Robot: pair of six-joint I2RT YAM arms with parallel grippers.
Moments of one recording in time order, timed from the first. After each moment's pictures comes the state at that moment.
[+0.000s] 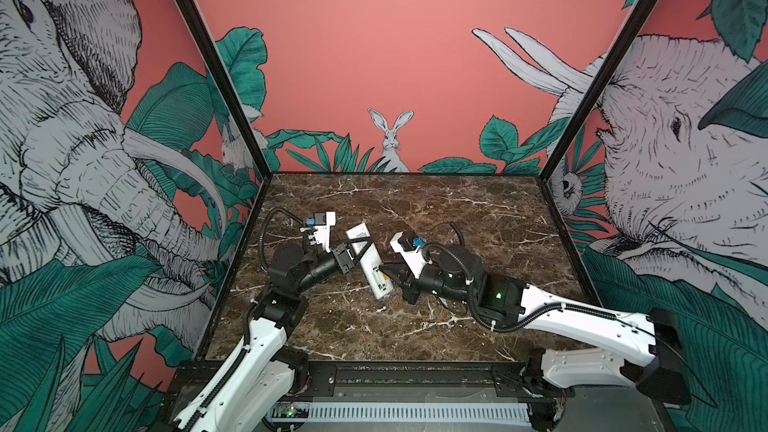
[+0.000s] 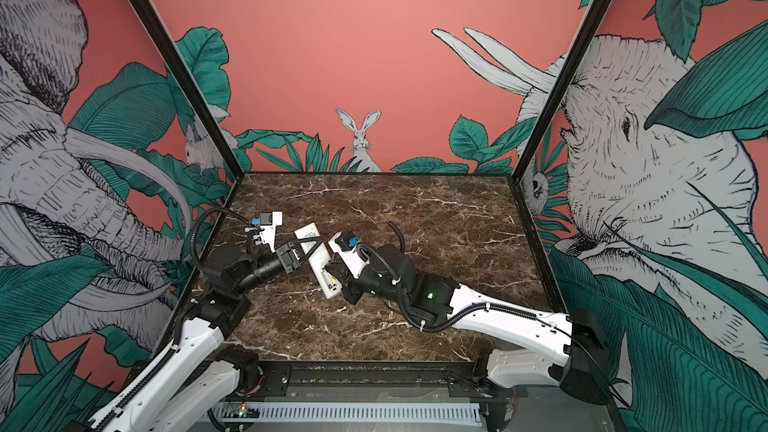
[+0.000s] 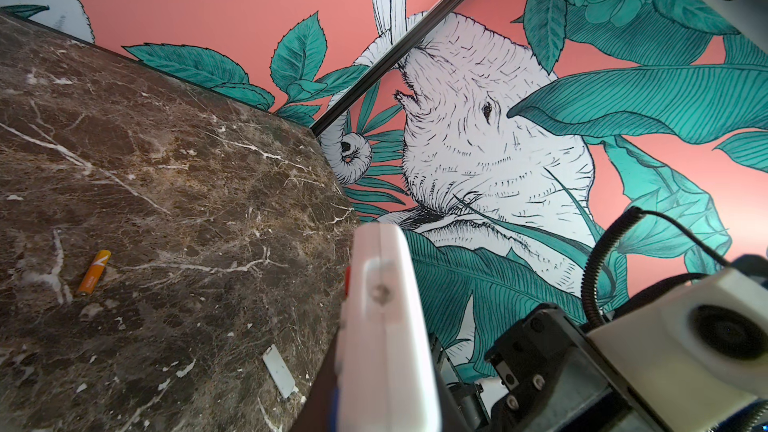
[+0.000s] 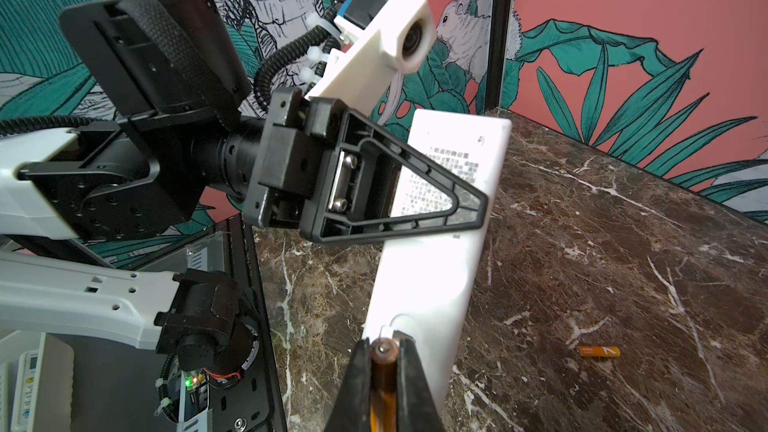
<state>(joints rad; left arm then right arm) -0.36 0.75 0.51 0.25 0.67 -0.88 1.16 1.22 0.99 0.00 -0.03 0.16</state>
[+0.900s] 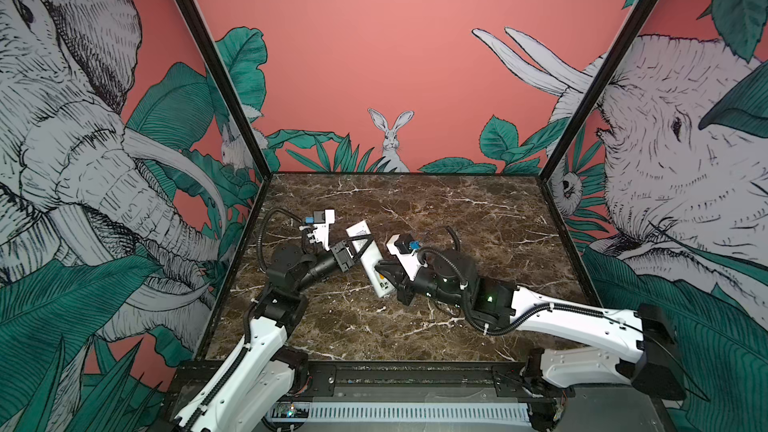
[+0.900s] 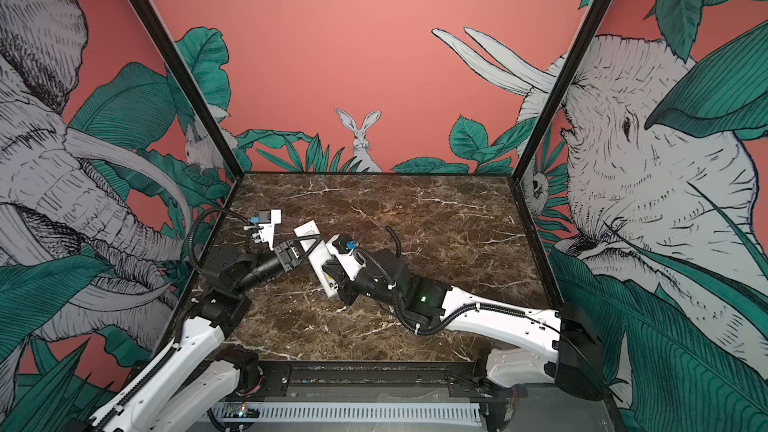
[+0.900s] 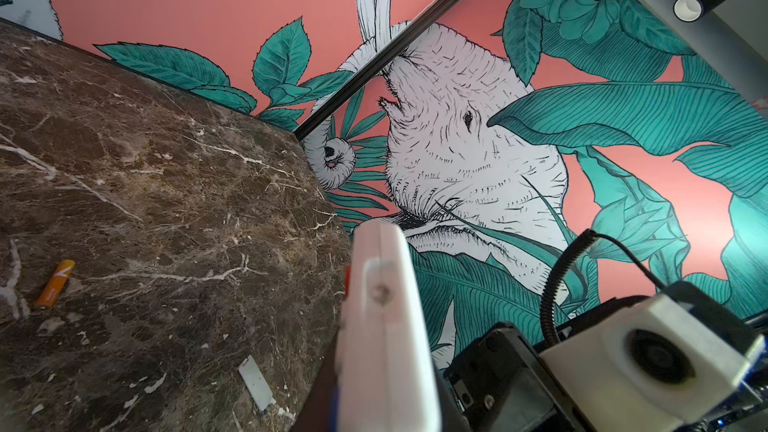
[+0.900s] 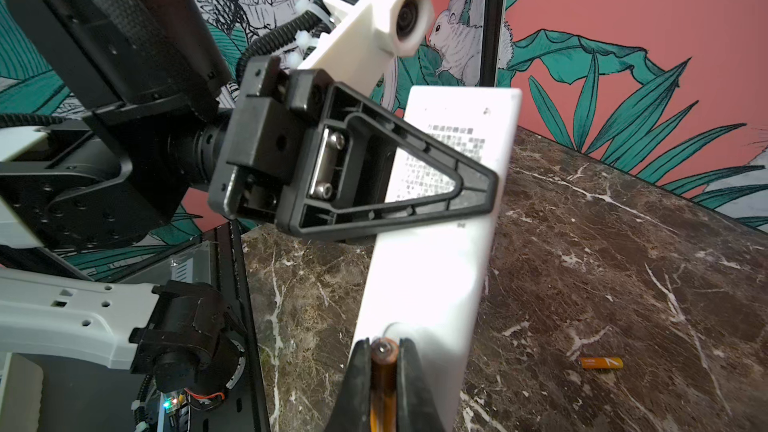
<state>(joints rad) -0.36 0.76 0.51 0.32 0.68 -0.94 1.17 1.26 0.94 0.10 0.02 0.15</state>
